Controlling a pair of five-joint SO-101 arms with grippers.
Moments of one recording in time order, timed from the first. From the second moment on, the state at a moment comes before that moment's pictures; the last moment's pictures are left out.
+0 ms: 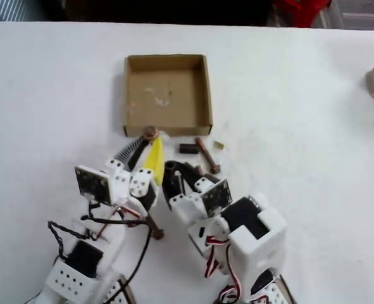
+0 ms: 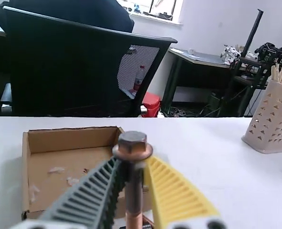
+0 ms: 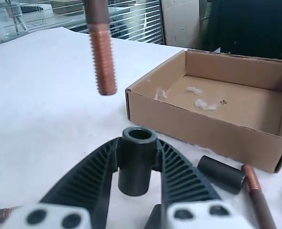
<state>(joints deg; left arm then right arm) 21.4 -97.7 97.6 8.4 15.8 -37.6 18.3 93.0 -94.2 -2.3</state>
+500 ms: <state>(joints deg) 22.4 -97.7 97.6 12.6 15.6 -40.0 18.3 93.0 -94.6 -2.3</state>
